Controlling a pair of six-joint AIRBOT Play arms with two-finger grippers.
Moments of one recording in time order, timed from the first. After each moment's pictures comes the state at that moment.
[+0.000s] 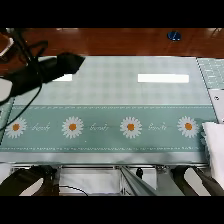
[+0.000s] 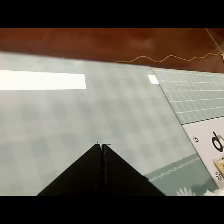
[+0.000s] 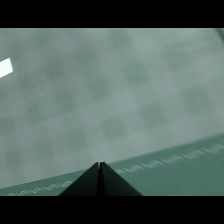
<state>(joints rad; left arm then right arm) -0.35 -0.95 1.08 0.85 -0.54 -1.38 -0.44 -0.94 1.14 -1.09 1.14 1.38</state>
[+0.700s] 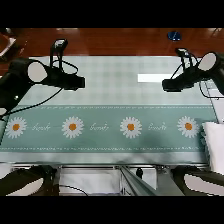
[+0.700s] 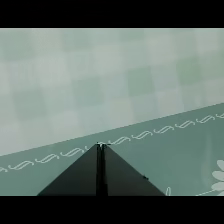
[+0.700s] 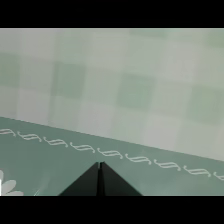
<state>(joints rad) -0.35 -1.23 1.19 1.44 -0.99 -1.70 0.04 -1.37 1.27 -1.39 1.19 1.46</state>
